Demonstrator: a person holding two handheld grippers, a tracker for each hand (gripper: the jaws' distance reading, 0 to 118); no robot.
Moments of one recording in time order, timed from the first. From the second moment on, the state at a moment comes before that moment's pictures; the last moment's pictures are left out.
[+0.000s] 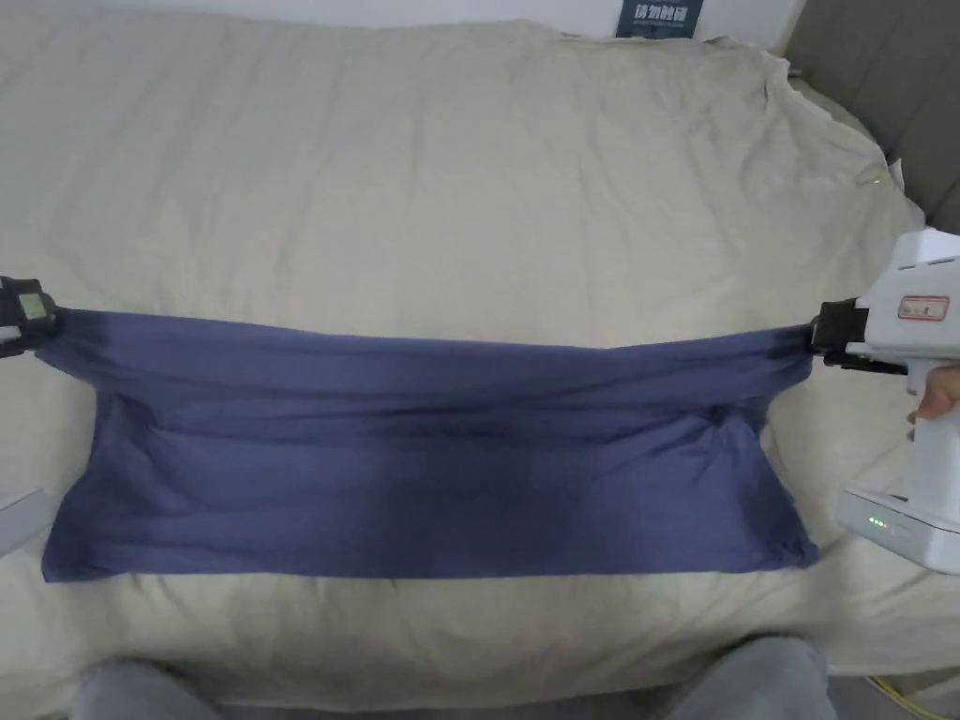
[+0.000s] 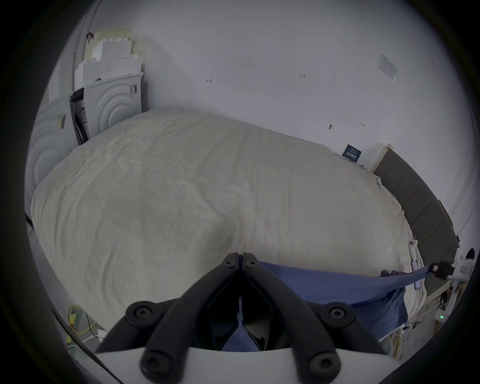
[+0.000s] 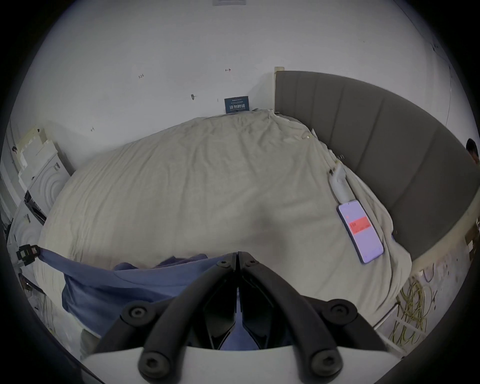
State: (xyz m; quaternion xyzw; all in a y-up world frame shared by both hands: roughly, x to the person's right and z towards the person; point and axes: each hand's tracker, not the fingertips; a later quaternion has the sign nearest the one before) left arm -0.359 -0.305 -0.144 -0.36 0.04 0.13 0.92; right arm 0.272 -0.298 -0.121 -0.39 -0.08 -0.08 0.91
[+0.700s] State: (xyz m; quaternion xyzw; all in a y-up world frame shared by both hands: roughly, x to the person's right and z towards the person) left arm -0.354 -0.416 -0.077 -0.48 0.10 0.10 0.87; right arm 0.274 -0.418 -0.051 -0.49 -0.13 -0.12 0.86
